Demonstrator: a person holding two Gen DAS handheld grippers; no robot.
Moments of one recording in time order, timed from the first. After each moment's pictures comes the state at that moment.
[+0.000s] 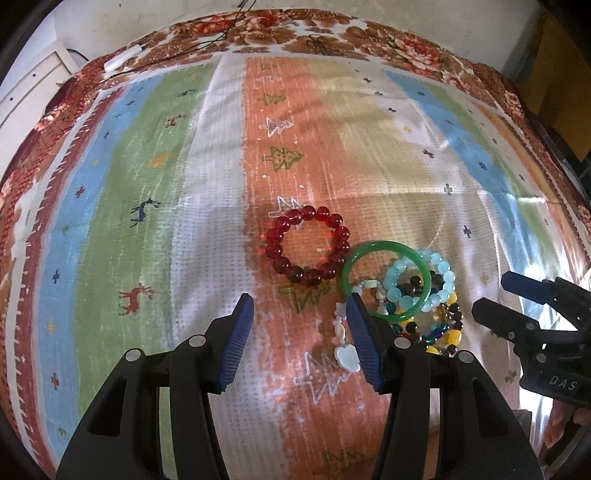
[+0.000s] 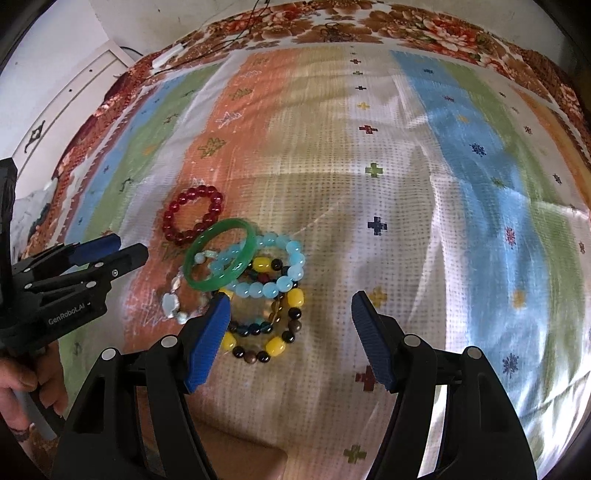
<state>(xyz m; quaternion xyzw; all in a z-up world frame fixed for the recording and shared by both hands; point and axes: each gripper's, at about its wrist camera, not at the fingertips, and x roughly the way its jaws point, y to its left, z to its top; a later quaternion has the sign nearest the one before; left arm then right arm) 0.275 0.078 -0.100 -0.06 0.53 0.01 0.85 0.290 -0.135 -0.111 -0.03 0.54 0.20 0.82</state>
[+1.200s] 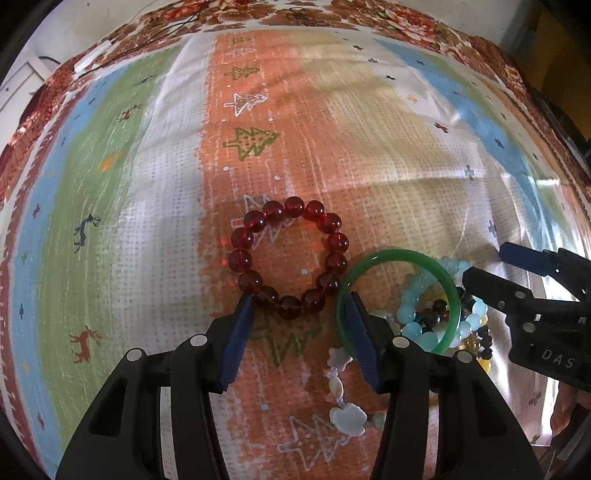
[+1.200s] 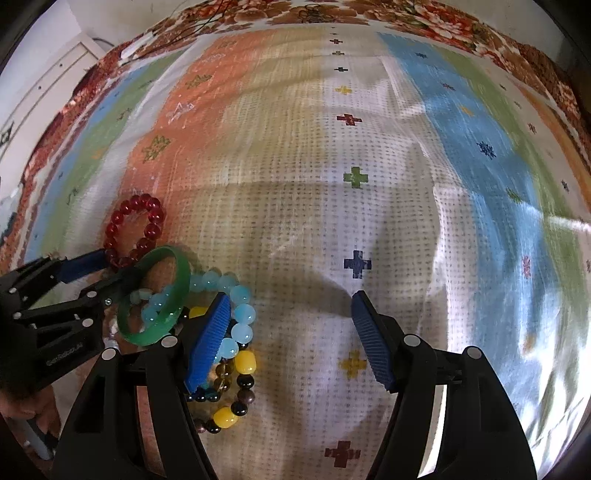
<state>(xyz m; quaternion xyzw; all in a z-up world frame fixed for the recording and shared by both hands) 0.318 0.066 -0.142 -0.03 0.56 -0.01 0.83 0.341 -0.126 -0.148 -0.06 0.55 0.16 0.82</state>
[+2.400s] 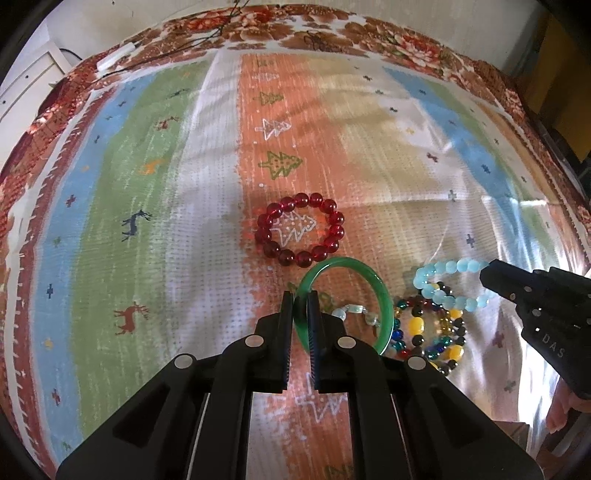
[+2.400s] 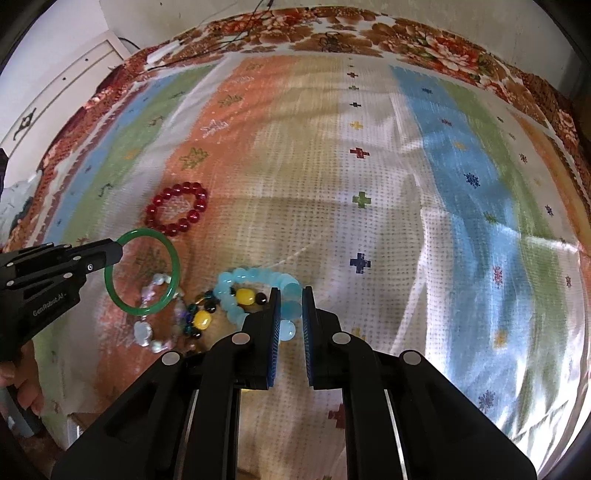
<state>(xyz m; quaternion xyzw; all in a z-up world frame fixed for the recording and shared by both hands) 0.290 0.085 -0.097 -0.06 0.53 0.00 0.84 0.309 -0.126 -0.108 -0.07 0.52 0.19 0.83</state>
